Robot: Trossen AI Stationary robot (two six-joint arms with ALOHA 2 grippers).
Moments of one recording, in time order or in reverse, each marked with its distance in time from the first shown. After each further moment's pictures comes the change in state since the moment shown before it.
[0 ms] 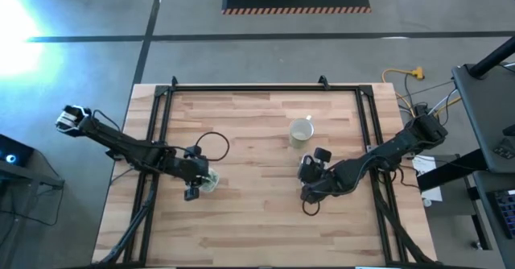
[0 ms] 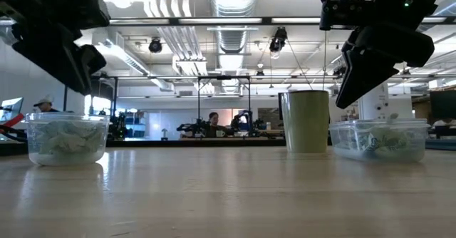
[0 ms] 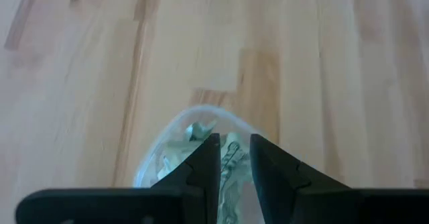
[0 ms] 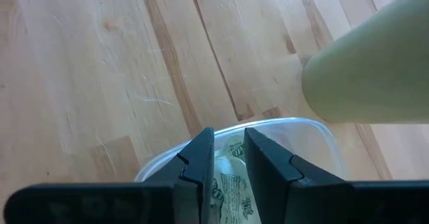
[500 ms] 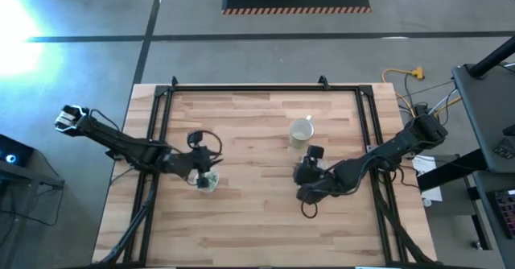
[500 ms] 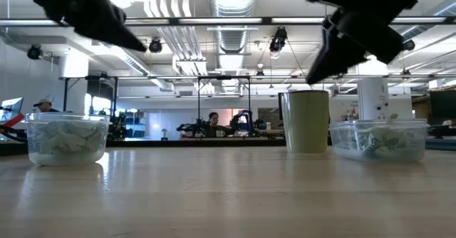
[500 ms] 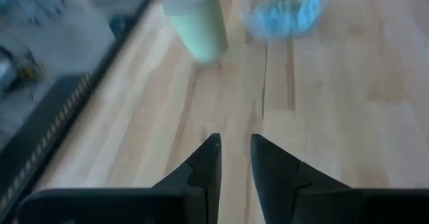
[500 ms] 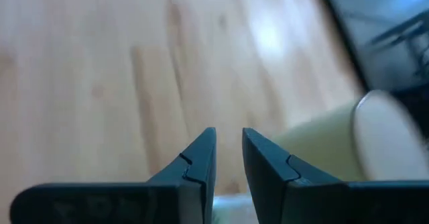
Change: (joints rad) left arm 0.000 -0.032 0.017 0.244 -0.435 0.331; right arm 0.005 0.000 0.019 0.137 0.182 -0.264
